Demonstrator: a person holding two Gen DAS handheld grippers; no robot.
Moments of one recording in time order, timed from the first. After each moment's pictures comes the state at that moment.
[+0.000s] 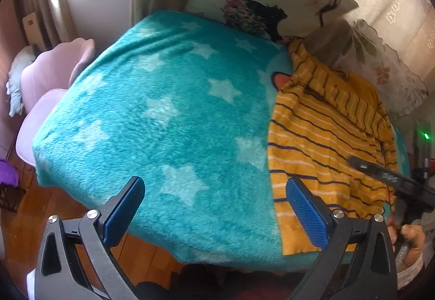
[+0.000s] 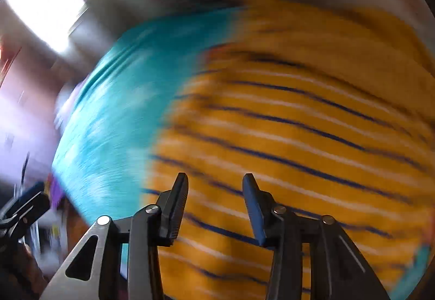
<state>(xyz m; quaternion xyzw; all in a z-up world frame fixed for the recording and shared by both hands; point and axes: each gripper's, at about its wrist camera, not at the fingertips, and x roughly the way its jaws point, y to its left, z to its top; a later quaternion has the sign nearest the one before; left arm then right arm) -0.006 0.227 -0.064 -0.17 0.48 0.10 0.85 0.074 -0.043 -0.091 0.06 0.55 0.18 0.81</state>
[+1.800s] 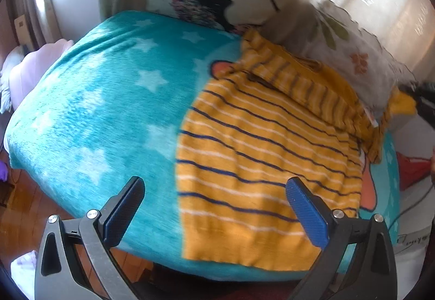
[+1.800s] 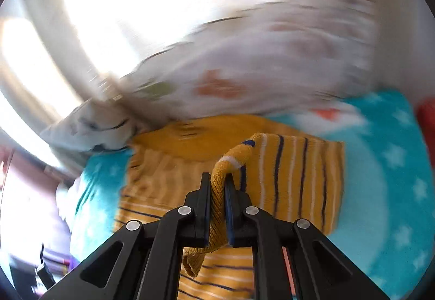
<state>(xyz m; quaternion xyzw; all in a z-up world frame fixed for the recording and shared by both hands) 0.021 0.126 -0.061 -0.18 0.48 0.09 0.85 0.217 -0.229 0.053 0.14 0.46 0.18 0.86</state>
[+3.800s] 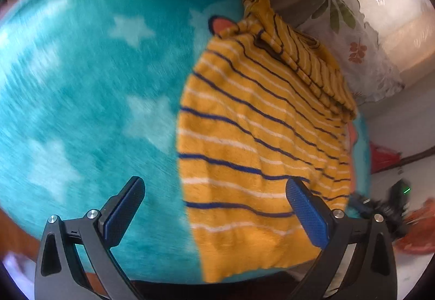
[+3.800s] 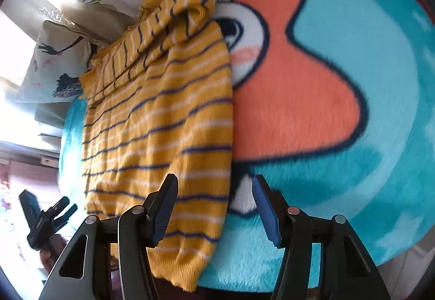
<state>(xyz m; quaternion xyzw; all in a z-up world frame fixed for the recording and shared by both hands) 0.056 0.182 -0.134 -0.30 0.54 -0.05 0.78 0.063 -0.283 -0.132 0.25 0.59 0.12 0.76</state>
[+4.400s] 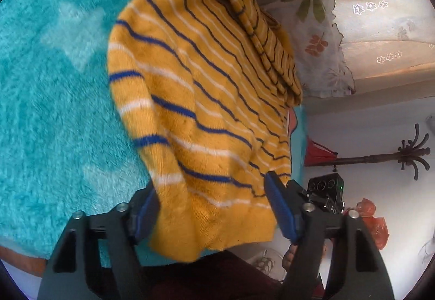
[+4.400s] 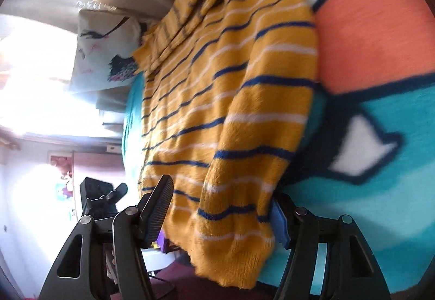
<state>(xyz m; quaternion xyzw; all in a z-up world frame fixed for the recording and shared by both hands) 0.042 0.146 -0.162 -0.42 0.53 -0.17 0.71 0.044 -0.231 -0.165 0.36 0.57 0.27 0.68</state>
